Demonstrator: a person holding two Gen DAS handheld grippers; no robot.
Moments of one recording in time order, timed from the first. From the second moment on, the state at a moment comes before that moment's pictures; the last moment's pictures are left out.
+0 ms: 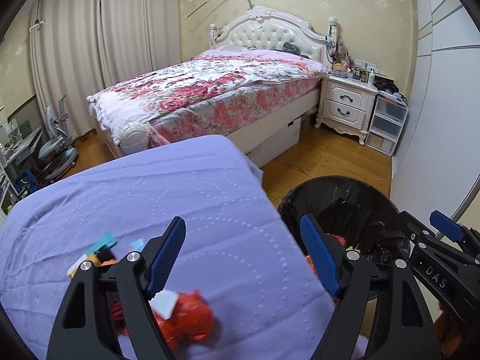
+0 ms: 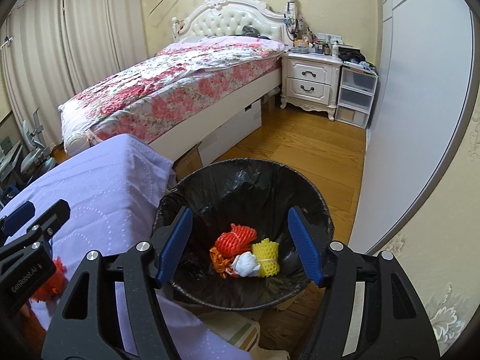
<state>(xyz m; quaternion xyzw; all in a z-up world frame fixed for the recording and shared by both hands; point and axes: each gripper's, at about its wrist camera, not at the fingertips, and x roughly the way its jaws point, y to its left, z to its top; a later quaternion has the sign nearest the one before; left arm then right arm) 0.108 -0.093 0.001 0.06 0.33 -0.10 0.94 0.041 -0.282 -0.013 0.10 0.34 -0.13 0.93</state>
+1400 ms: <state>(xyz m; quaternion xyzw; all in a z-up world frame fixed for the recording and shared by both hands) 0.029 0.141 -0.025 -0.04 0.36 0.10 0.93 0.033 -0.059 -0.028 0.01 0.39 0.09 0.91</state>
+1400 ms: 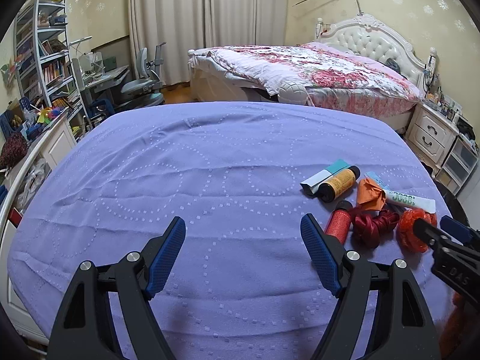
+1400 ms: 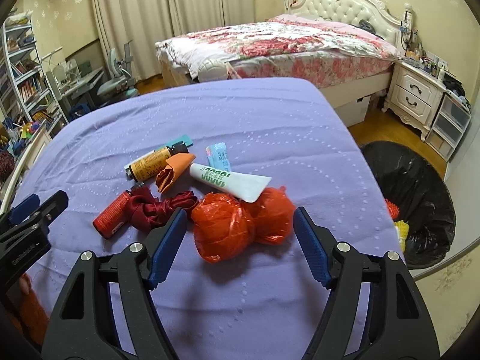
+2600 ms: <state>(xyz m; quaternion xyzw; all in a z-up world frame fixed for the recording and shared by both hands) 0.054 0.104 -0.048 0.00 0.40 0.03 0.92 0.022 -0.085 -0.039 -0.01 0.41 0.09 0.91</state>
